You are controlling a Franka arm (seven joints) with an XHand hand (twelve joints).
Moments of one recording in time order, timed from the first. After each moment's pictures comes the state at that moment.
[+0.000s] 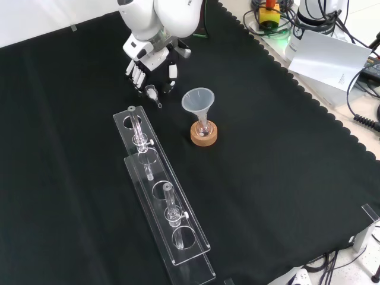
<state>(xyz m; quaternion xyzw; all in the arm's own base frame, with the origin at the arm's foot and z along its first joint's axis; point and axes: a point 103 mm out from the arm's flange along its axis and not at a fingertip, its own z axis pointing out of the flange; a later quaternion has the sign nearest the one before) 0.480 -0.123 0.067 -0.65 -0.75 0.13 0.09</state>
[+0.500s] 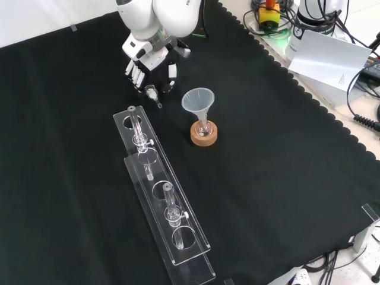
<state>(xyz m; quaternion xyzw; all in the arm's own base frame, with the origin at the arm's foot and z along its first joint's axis) 0.481 -0.124 0.067 -0.65 -0.74 0.13 0.09</state>
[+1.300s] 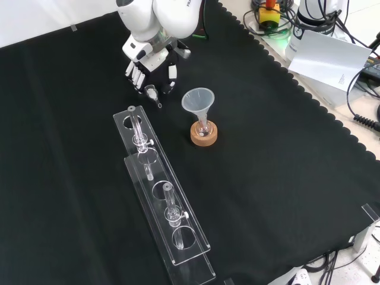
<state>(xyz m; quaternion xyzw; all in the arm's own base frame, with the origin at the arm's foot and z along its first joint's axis) 0.482 -0.121 0.065 -0.64 -0.75 0.13 0.09</state>
